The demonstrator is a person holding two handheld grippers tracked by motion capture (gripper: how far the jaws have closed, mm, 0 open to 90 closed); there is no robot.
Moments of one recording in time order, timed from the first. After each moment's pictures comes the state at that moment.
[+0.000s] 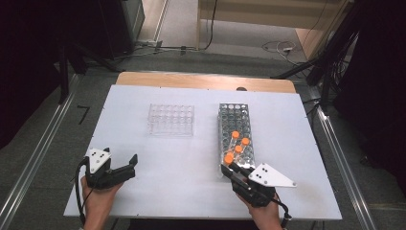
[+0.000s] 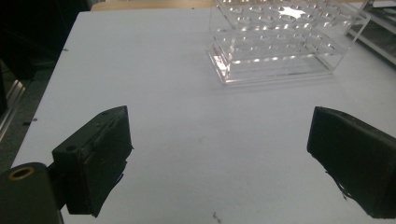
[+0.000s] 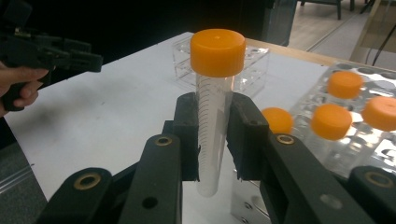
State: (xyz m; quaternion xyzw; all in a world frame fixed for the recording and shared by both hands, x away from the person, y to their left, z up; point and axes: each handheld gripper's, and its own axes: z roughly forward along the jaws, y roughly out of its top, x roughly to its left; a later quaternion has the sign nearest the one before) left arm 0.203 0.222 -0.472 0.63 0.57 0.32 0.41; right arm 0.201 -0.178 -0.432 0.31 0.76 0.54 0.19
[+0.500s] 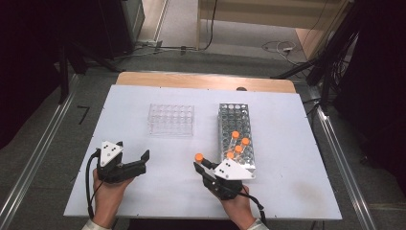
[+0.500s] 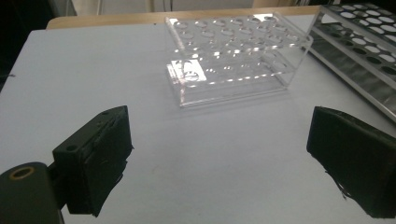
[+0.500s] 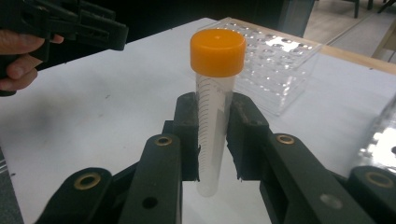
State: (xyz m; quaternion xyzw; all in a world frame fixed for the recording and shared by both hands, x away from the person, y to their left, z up) left arm 0.214 0.197 -0.455 0.65 0.54 0.30 0.44; right arm 0.218 -0.108 -0.455 0.29 0.78 0.52 0.19
